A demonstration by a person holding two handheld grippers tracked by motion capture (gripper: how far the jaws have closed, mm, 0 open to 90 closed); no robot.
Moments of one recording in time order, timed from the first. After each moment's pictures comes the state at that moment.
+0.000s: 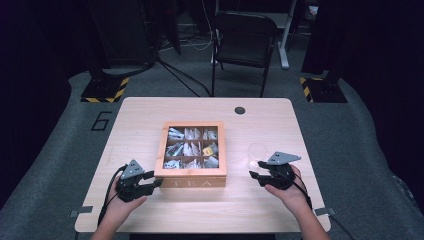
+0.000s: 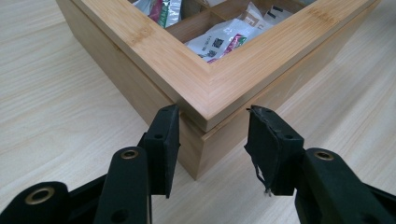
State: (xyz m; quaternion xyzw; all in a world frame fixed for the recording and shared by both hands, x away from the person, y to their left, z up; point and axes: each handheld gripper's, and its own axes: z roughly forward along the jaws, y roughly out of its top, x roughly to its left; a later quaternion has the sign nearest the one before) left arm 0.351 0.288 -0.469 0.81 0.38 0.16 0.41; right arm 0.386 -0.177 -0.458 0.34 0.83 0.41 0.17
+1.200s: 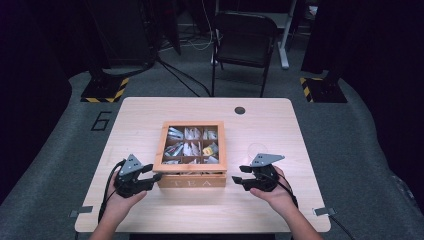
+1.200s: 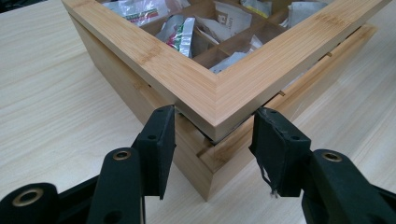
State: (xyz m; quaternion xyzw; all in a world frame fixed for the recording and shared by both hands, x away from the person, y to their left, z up) left arm 0.354 0.287 -0.448 0.80 0.37 0.19 0.42; right arm 0.382 -0.132 -0.455 0.30 0.84 0.44 0.10
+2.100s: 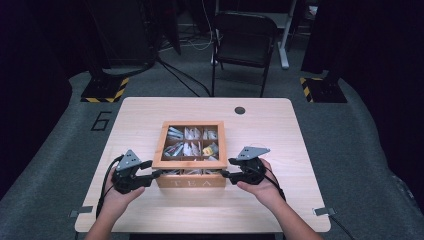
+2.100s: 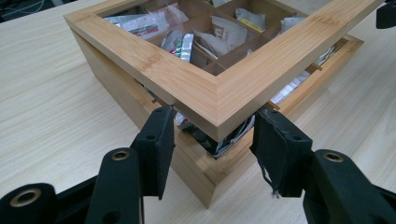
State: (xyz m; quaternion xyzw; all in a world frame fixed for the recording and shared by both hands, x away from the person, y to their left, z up) left arm 0.360 0.290 -0.435 0.81 0.37 0.19 0.43; right arm 0.396 -0.095 -0.442 0.28 0.84 0.44 0.12
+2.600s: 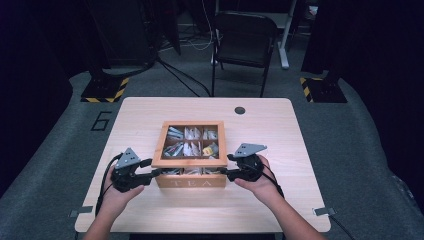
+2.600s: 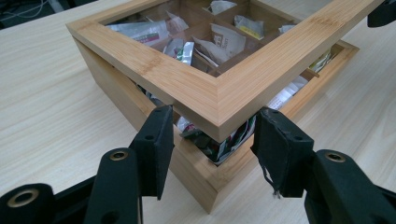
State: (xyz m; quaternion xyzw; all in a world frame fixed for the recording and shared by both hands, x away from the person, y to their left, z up) left arm 0.363 0.292 -0.428 0.81 0.36 0.18 0.43; right arm 0.400 -0.087 -0.432 0.28 0.84 0.44 0.13
